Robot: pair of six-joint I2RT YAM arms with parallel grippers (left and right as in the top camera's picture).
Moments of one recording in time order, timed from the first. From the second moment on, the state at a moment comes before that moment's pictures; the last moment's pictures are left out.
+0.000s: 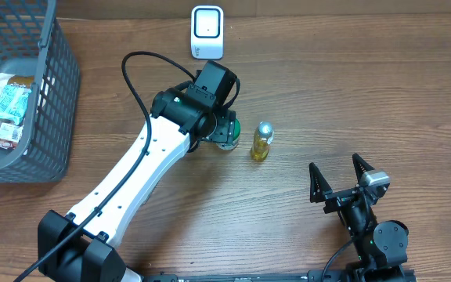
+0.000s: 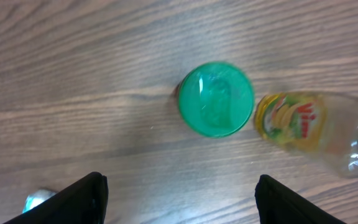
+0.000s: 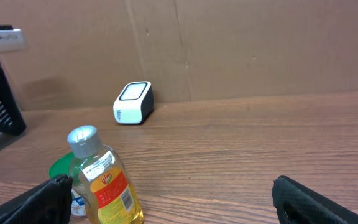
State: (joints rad) left arm -0.54 1.67 1.49 -1.04 -0.11 -0.41; right arm 0.16 0.01 0.02 -0.03 -0.09 0.17
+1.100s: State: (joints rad) left arm -0.38 1.67 1.30 -1.40 -0.51 -0.73; right arm 0.16 0.01 0.02 -0.03 -0.09 0.17
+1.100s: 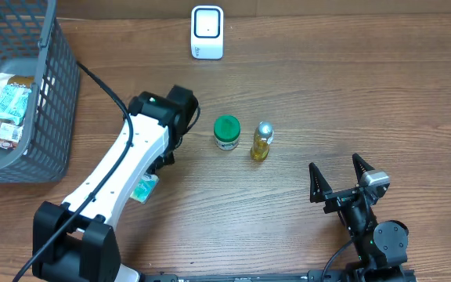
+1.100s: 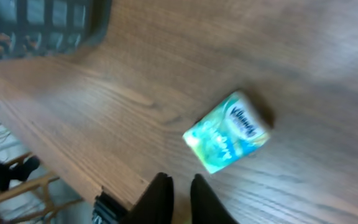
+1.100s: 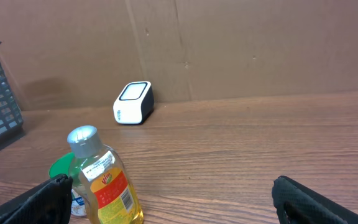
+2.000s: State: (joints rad) left arm -0.30 1.67 1.03 -1.09 -0.30 -0.66; right arm 0.16 0.01 0.02 -0.03 -0.09 0.17
